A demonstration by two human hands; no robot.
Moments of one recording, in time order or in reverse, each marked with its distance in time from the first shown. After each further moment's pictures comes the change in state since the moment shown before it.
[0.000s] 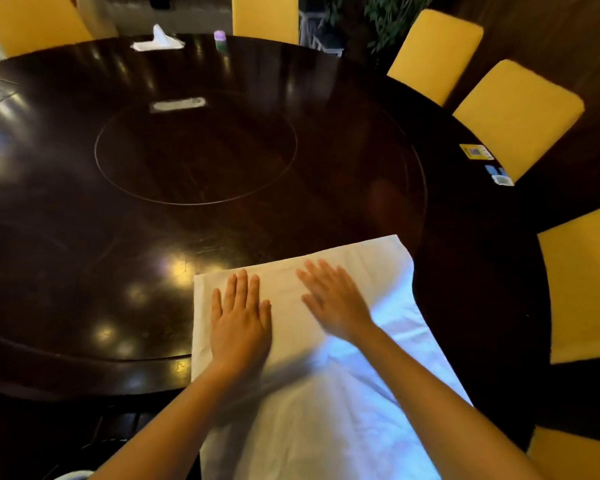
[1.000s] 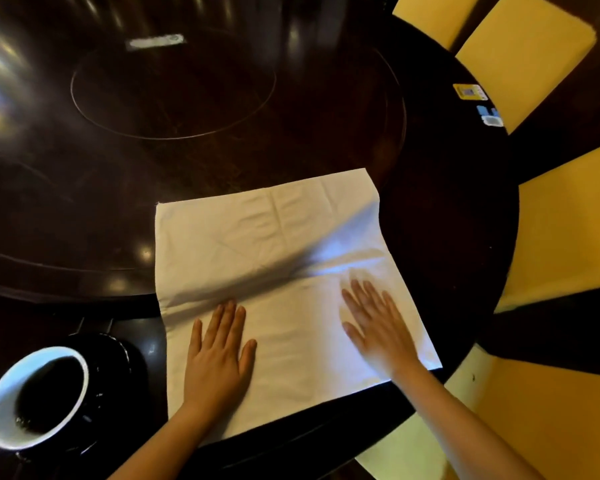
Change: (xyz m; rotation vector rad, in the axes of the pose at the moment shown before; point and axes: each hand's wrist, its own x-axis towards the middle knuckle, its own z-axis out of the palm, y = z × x) left_hand -0.173 0.016 0.050 0.140 -0.076 0.035; right_hand -0.217 0.054 0.026 -0.012 -0.144 0.161
